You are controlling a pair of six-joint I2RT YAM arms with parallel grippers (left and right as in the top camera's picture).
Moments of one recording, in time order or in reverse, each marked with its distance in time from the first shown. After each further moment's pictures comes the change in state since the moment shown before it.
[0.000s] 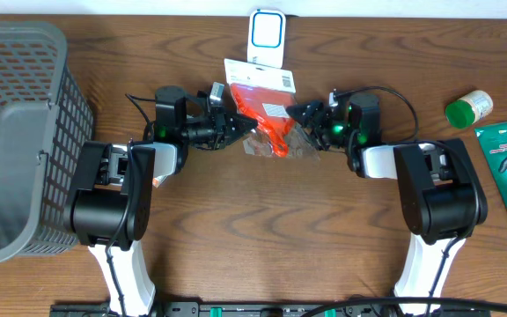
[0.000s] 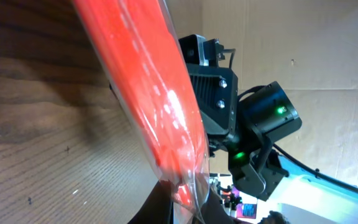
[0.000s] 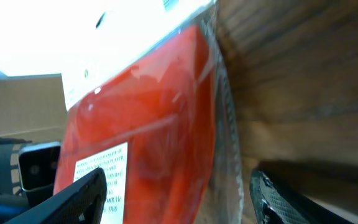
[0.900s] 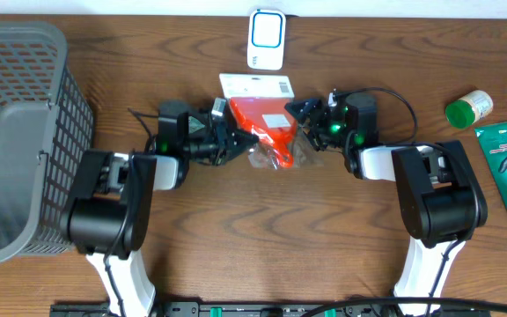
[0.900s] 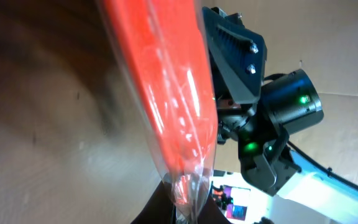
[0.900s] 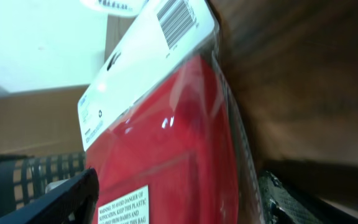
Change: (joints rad) left arm -0.022 -0.081 -0.152 0.019 -0.035 -0.038; right arm 0.023 -0.020 -0.022 -0.006 0.046 0.058
